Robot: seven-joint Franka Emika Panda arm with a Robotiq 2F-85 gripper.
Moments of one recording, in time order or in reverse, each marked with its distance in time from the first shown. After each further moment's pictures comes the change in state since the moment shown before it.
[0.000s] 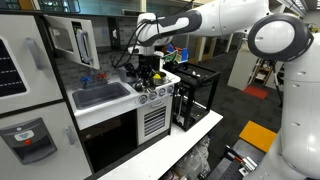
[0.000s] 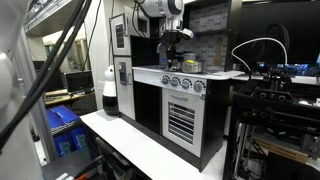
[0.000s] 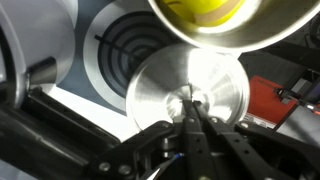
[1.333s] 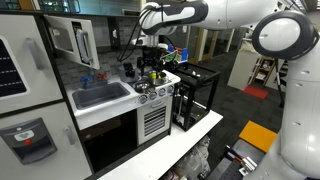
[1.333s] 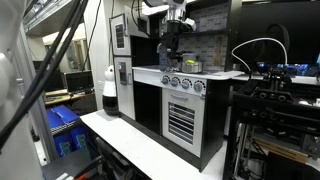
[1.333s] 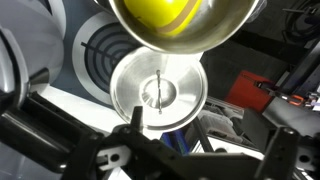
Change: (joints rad) arm -0.027 -0.036 -0.001 0.063 0.008 -0.142 -0.001
